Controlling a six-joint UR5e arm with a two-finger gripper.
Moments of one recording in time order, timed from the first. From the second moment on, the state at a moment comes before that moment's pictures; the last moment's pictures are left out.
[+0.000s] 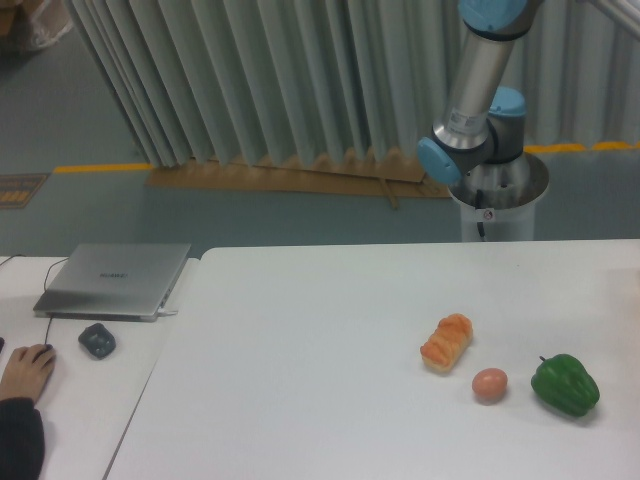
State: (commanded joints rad) arm 2.95 -1.92 -1.64 -1.22 1.64 2.21
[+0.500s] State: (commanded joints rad) arm 2.93 -1.86 -1.61 -1.36 1.62 2.10
